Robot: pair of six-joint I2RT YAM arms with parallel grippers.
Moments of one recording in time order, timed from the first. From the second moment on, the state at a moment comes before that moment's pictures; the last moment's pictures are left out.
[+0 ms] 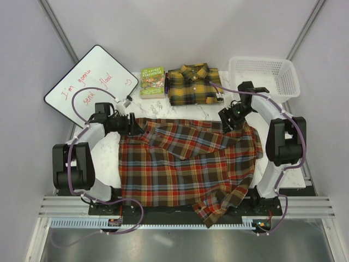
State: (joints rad) left arm 0.07 1.52 0.87 -0.29 0.74 0.05; right arm 0.08 1.87 1.45 -0.99 -0.49 -0.58
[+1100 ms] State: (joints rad) left arm 0.02 1.63 0.95 -0.43 0.71 0.07; right arm 0.18 1.91 1.39 -1.03 -0.47 -0.63
